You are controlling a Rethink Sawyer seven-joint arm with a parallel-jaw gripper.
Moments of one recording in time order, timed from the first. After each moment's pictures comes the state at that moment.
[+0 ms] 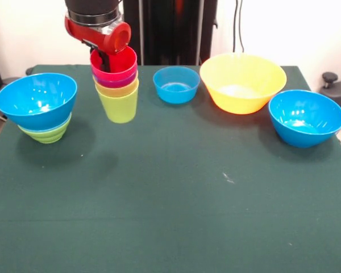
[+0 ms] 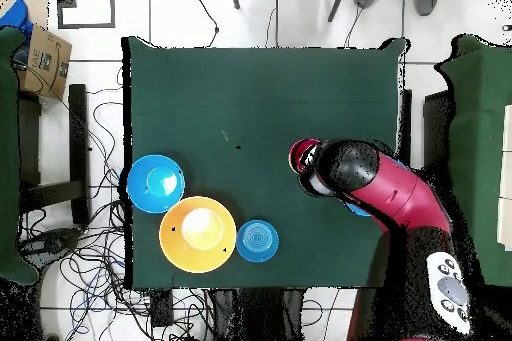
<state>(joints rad) -0.39 -0.68 -0.14 1.64 0.11 0.68 1.83</state>
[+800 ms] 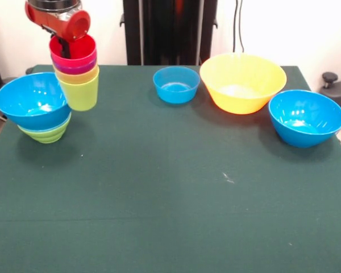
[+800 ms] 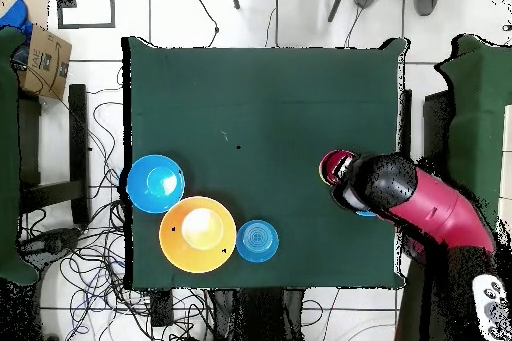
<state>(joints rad) -0.51 -0.72 -0.10 1.64 -0.03 0.68 1.83</state>
